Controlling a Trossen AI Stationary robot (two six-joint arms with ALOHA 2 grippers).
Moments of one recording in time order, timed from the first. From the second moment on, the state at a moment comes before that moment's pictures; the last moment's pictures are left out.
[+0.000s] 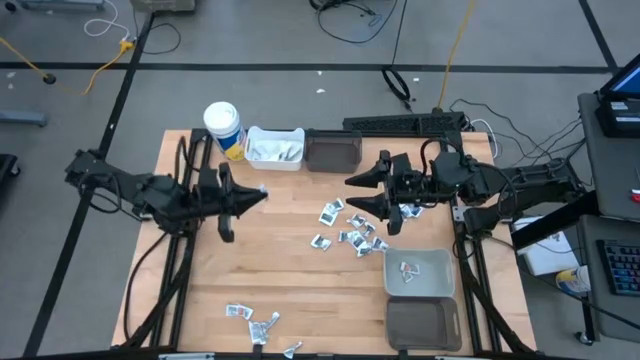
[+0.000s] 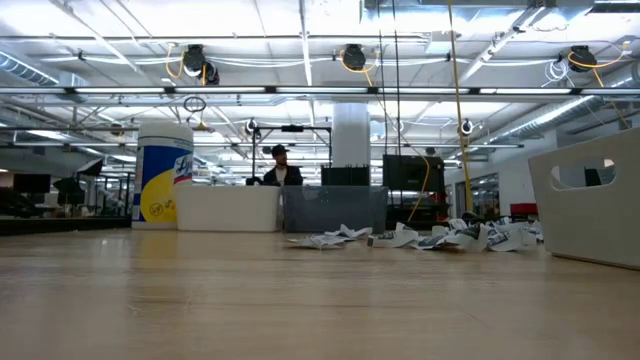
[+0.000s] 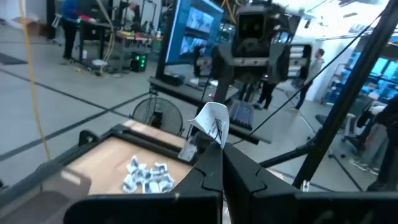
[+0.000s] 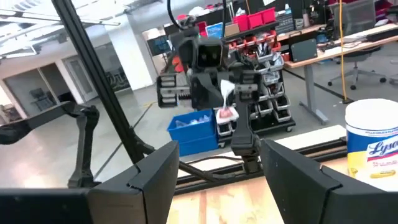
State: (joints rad) left arm -0.40 0.91 0.98 -0.03 -0.58 -0.28; right arm 0.16 1.20 1.27 -0.04 0.11 0.33
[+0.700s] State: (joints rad) left arm -0.24 1.40 1.56 -0.19 -0.36 -0.19; right arm 0.15 1.30 1.27 0.10 0.12 0.33
